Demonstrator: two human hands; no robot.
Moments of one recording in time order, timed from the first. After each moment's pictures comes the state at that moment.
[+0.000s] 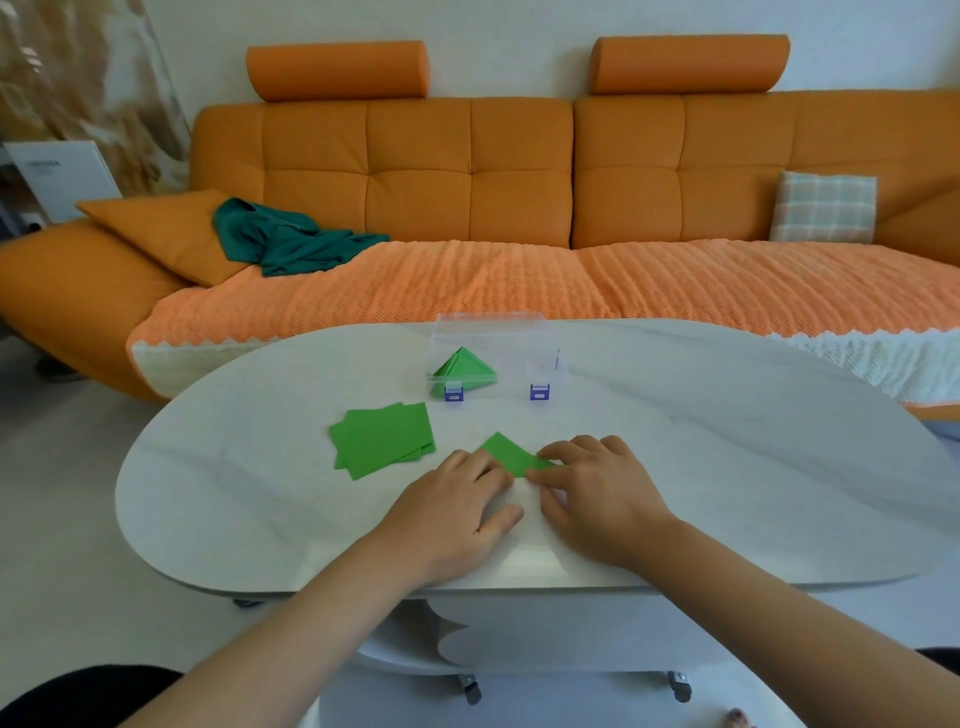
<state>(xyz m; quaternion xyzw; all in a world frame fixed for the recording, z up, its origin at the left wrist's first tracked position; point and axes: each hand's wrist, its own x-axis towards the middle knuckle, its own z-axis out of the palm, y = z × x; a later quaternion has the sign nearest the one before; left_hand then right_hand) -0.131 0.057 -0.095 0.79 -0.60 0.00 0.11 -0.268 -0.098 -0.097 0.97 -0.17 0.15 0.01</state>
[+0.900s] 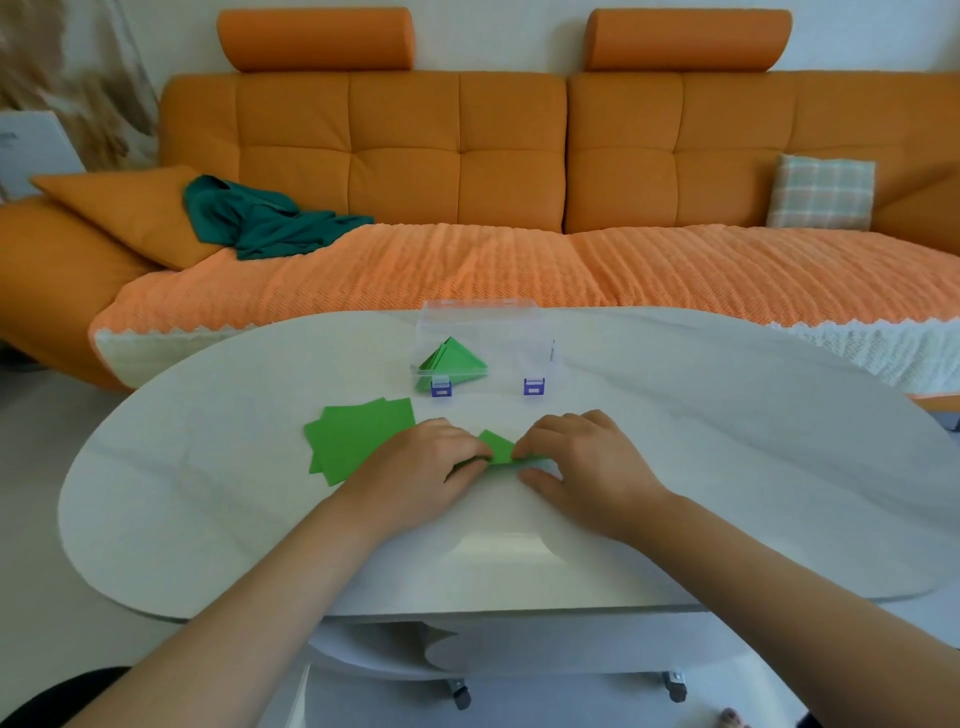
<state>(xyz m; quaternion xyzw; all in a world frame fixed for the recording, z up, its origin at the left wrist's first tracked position) -0.081 0.035 -0.088 0.73 -0.65 0.04 0.22 -0.241 -0.124 -0.091 0.98 -0.11 0.18 -0.05</state>
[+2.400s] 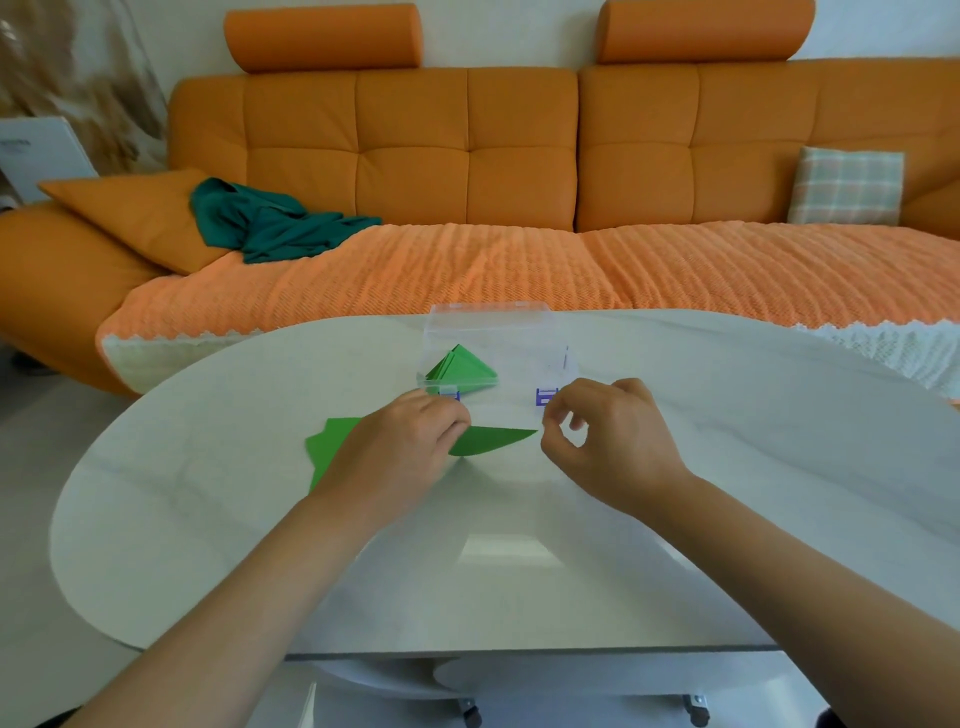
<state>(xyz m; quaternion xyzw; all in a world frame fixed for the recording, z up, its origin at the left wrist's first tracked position) -0.062 0.035 -0.069 0.75 -0.59 0.17 0.27 -0.224 -0.137 -0.069 0.92 -0.17 0.32 -0.12</state>
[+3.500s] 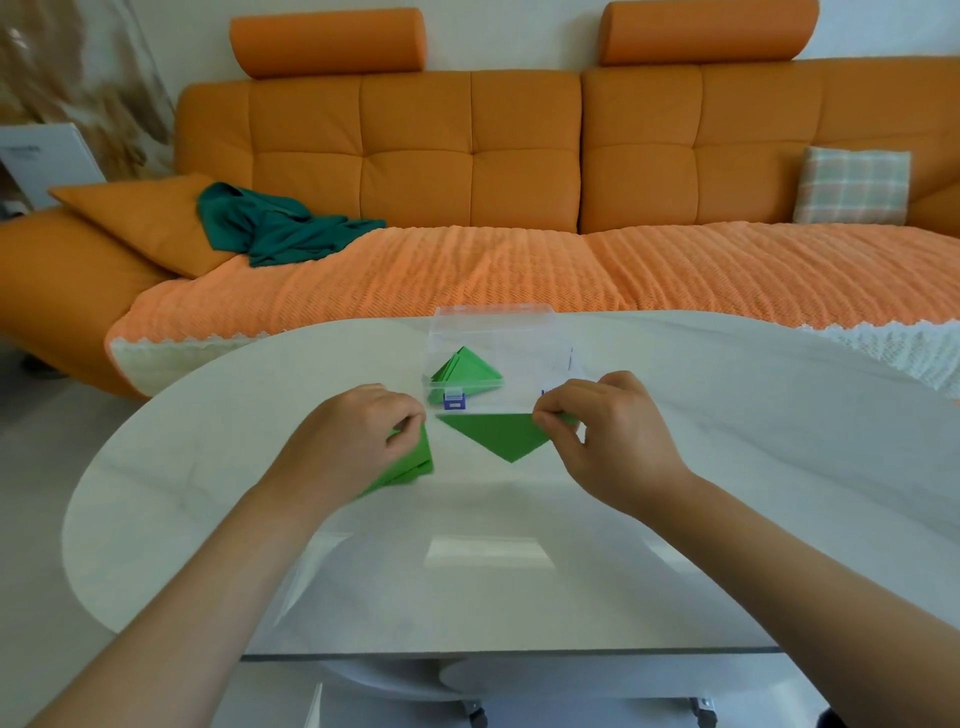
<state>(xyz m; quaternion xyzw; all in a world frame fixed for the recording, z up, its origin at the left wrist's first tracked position) -0.027 0.062 -0.058 0.75 -0.58 0.18 0.25 -0.219 -0.135 -0.065 0.92 -0.09 0.37 -0.11</state>
